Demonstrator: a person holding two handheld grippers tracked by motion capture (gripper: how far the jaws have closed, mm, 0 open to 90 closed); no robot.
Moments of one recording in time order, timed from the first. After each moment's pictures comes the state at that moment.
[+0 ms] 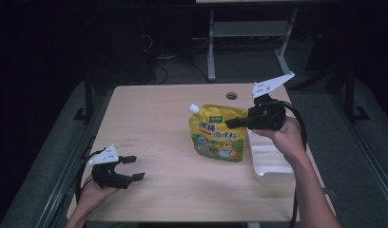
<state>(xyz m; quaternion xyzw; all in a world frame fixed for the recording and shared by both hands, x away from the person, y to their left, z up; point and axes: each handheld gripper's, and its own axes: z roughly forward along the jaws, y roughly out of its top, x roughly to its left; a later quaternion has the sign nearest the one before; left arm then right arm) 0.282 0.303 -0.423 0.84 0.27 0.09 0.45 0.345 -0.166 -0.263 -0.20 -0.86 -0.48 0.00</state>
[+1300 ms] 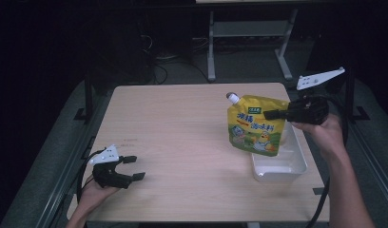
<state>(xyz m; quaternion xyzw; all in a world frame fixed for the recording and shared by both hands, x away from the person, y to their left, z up) 0.285 0.303 -0.426 0.84 0.28 0.09 0.45 0.353 -0.261 -0.262 -0.27 -0.84 -0.48 -0.03</state>
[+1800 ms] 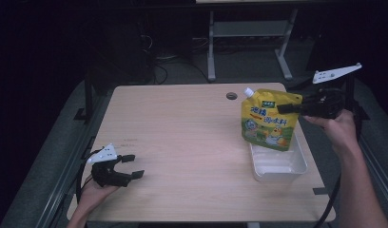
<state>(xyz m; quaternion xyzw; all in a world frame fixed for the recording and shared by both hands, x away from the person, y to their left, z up) 0.285 0.308 -0.426 0.83 0.30 0.09 0.46 0.369 -0.301 -0.265 -0.30 -0.82 -0.48 -0.04</state>
